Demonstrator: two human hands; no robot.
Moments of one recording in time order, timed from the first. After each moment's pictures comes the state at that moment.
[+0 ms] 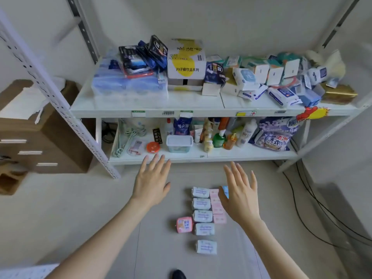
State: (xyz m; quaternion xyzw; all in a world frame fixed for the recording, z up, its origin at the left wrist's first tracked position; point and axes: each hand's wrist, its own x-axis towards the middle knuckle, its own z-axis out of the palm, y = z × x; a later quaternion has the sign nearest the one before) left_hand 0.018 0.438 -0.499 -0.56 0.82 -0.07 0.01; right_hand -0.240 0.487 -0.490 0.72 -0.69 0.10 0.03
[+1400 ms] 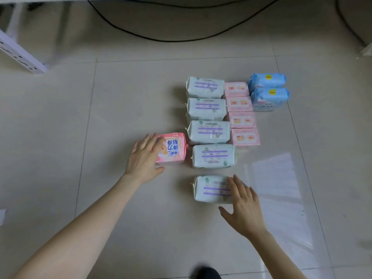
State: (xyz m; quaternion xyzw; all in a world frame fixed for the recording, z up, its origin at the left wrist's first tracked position) left_hand -0.041 0.478 -1.243 -0.58 0.80 0.12 0.10; right_hand -0.340 0.617 -1.232 0.69 -0.68 -0.06 -0.23
